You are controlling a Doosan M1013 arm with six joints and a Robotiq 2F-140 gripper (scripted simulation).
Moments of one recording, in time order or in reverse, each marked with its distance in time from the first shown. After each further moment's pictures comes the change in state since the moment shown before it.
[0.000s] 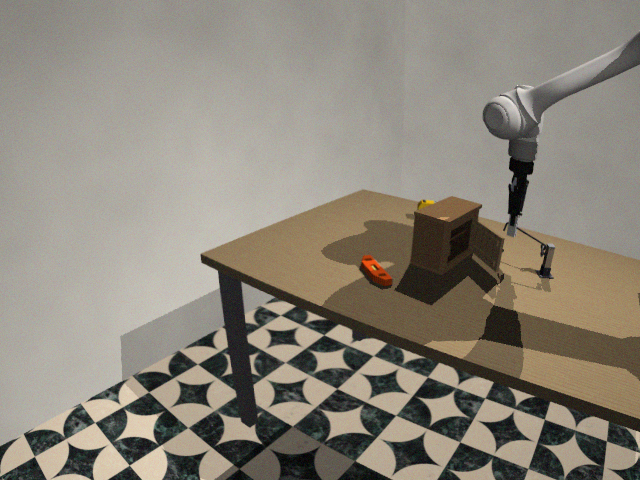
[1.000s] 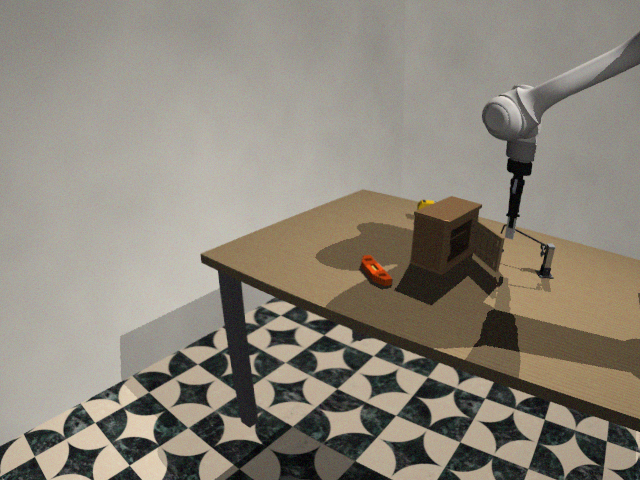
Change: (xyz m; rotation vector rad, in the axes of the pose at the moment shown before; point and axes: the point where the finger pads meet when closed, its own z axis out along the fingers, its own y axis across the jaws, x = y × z) arm -0.002 -0.023 0.000 0.000 0.000 -0.198
